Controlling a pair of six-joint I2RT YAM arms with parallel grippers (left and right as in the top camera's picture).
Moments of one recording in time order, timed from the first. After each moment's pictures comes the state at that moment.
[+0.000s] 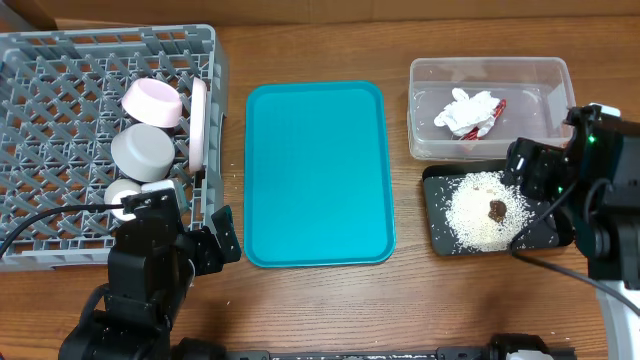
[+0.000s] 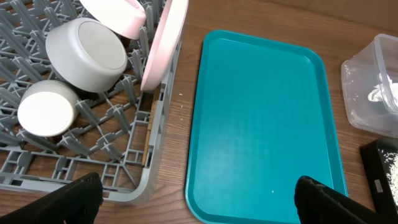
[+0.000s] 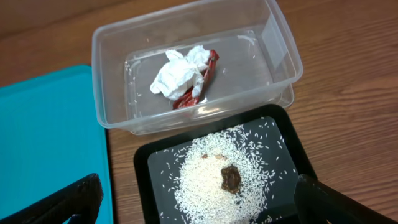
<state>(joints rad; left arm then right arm) -0.23 0.69 1.03 -1.05 -0.16 -0.39 -0.05 1.06 1.24 -1.00 0.04 0.20</state>
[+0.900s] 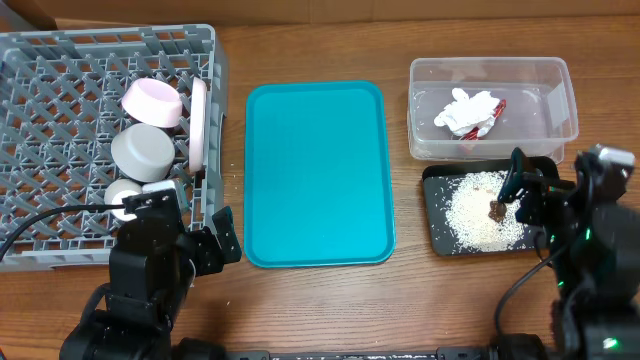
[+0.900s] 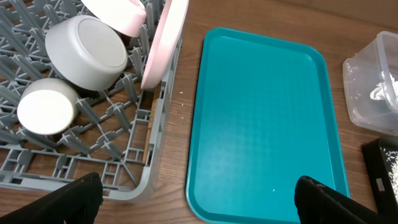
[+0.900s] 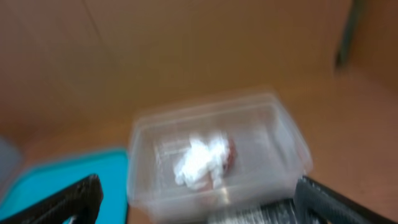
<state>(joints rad) -0.23 0.69 1.03 -1.05 -0.16 -0.39 0.00 0.62 0.81 -0.47 0.07 0.20</state>
